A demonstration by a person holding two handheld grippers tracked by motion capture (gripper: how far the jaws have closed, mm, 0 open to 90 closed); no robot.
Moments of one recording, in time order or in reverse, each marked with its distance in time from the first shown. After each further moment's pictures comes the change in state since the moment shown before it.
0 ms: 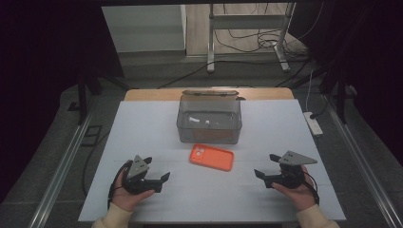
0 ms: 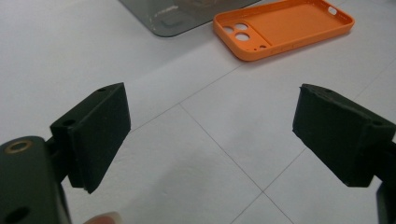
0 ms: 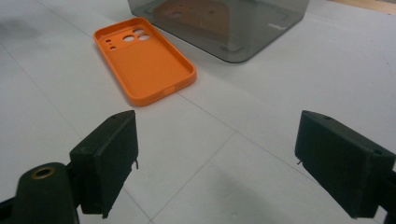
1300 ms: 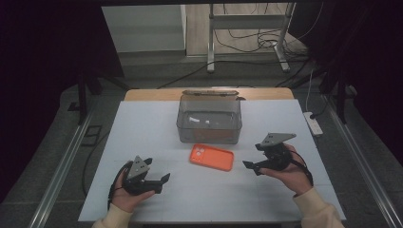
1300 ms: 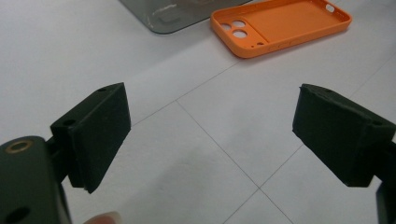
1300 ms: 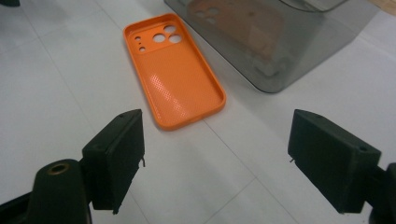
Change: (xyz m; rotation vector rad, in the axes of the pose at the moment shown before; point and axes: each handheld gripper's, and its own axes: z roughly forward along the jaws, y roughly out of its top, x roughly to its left) left arm -0.001 -0.001 0.000 0.006 -0.006 -0.005; right arm 0.011 0.072 0.022 0.205 0.103 -0.125
